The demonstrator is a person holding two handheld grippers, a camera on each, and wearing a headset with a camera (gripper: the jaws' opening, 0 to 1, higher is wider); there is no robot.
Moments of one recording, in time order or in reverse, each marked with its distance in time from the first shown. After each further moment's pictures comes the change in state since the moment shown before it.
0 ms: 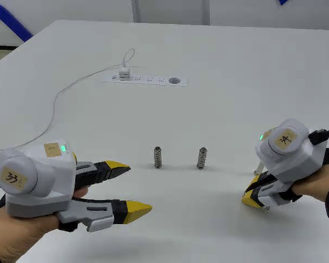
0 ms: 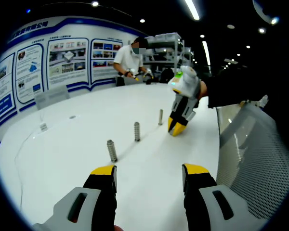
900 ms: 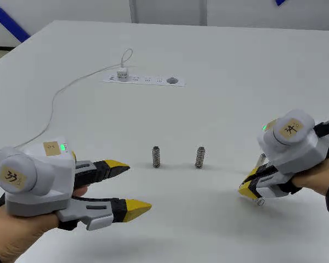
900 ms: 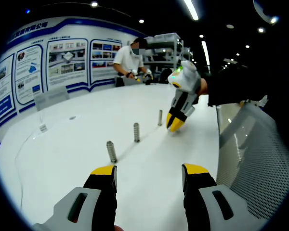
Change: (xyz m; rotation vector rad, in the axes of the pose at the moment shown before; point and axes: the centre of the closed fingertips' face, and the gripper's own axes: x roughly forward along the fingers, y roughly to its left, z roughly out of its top) left arm 0.001 -0.001 0.002 0.008 -0.004 -0.005; right arm -0.016 -0.001 0.016 0.041 -0.073 -0.020
